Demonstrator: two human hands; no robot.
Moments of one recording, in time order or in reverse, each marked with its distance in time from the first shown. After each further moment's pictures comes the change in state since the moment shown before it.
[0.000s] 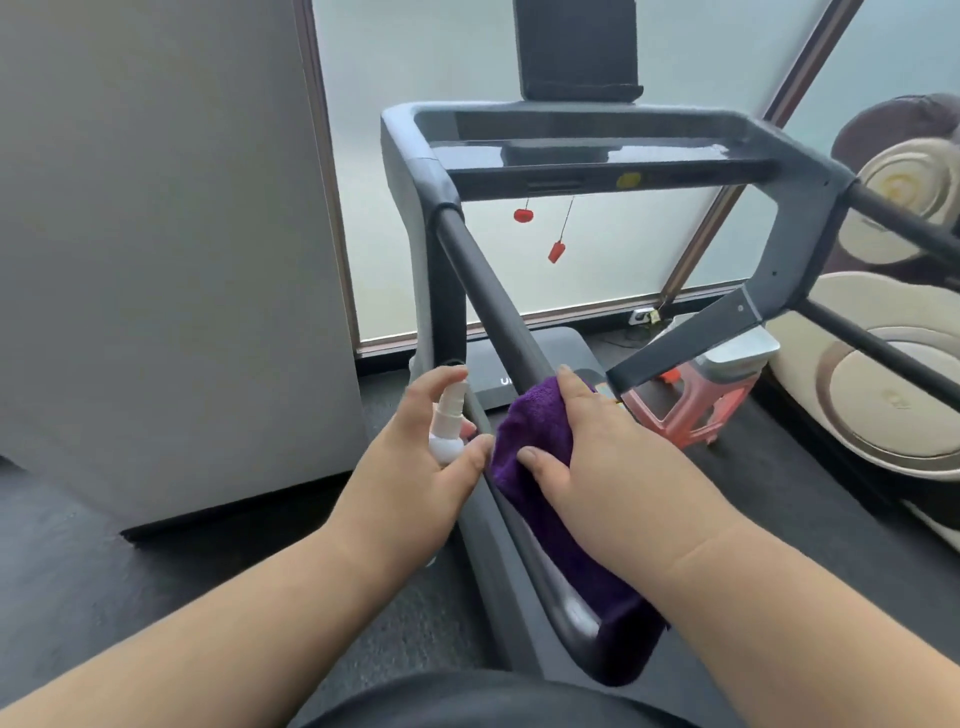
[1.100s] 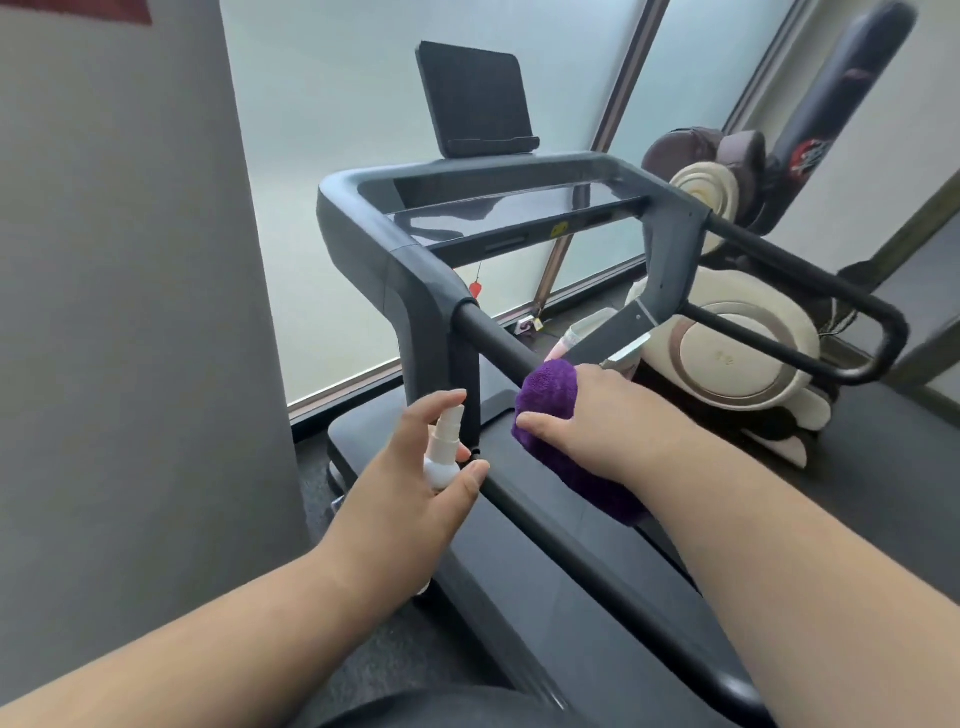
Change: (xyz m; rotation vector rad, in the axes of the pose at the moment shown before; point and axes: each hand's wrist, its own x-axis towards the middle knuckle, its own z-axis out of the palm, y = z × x) left_hand 0.149 -0.096 -0.121 -0.166 -0.343 0.162; right_hand 0.164 -0.100 -0.006 -0.137 0.084 0.489
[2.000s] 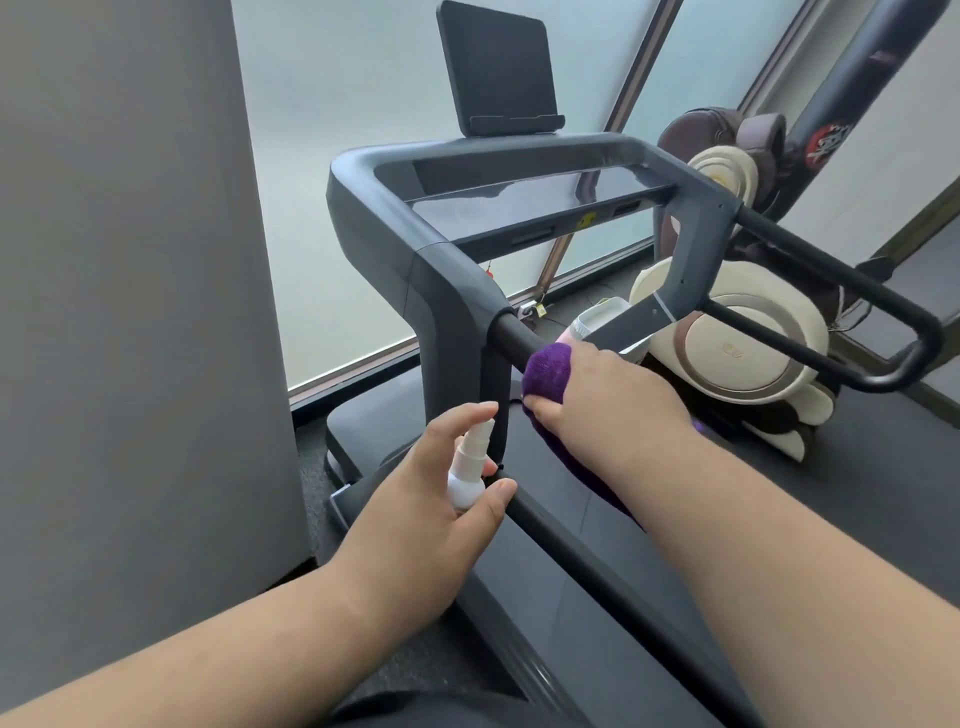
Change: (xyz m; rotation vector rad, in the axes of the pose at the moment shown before) left_hand 0.030 -0.023 -0.019 -0.050 -0.064 0.010; right_hand 0.057 -0.048 0.014 -0.181 0.203 -0.007
